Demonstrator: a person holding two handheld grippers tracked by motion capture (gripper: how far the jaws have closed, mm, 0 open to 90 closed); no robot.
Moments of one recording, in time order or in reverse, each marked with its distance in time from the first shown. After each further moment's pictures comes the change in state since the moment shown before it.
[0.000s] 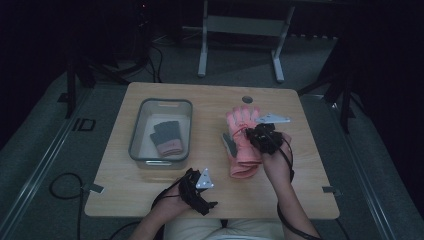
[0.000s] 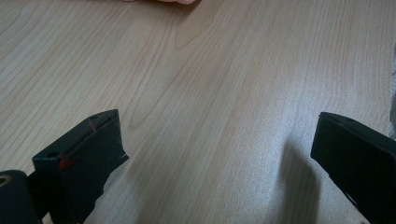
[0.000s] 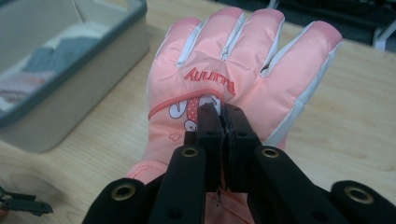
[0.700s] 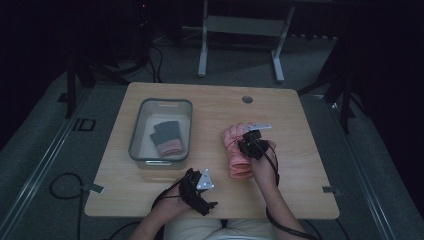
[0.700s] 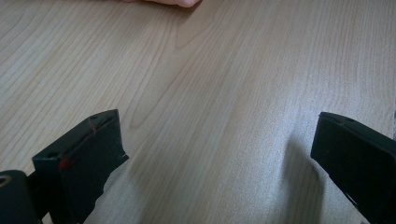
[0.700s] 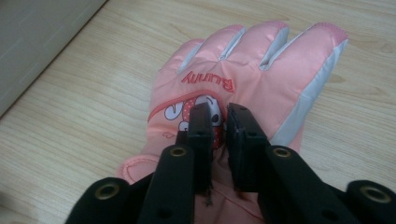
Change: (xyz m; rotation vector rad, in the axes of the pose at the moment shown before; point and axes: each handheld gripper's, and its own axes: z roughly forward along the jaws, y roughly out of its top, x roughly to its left) left arm -0.001 0.000 0.000 0.009 0.008 0.010; right arm 0.003 -0.034 0.068 0.154 -0.027 0.064
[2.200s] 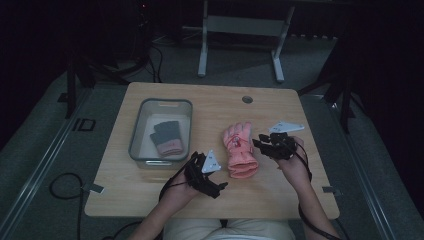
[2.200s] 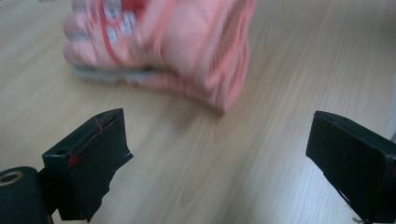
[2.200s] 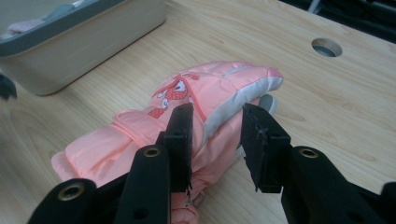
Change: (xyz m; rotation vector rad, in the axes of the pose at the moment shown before) left arm 0.014 0.064 -0.035 -0.144 0.093 -0.065; right arm -0.054 -0.009 -0.064 -0.162 0.174 -0.205
